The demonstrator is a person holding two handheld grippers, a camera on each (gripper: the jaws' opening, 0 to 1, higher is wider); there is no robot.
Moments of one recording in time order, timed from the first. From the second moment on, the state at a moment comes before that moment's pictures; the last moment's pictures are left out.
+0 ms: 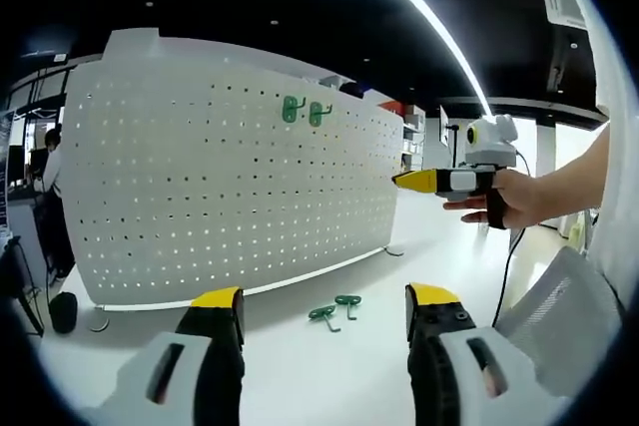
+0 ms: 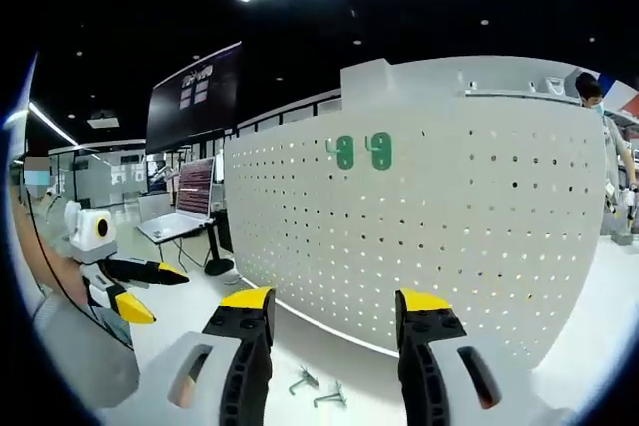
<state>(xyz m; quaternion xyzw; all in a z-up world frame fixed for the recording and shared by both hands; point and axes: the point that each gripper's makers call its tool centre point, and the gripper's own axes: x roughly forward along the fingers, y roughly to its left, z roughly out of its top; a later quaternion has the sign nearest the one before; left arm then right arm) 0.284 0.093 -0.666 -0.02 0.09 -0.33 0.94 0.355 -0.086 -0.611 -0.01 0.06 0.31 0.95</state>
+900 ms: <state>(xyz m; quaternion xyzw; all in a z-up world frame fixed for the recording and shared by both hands) 0.283 0.089 -0.663 -0.02 0.09 -0.33 0.94 0.312 -0.105 -0.639 -0.02 0.08 0.31 0.95</state>
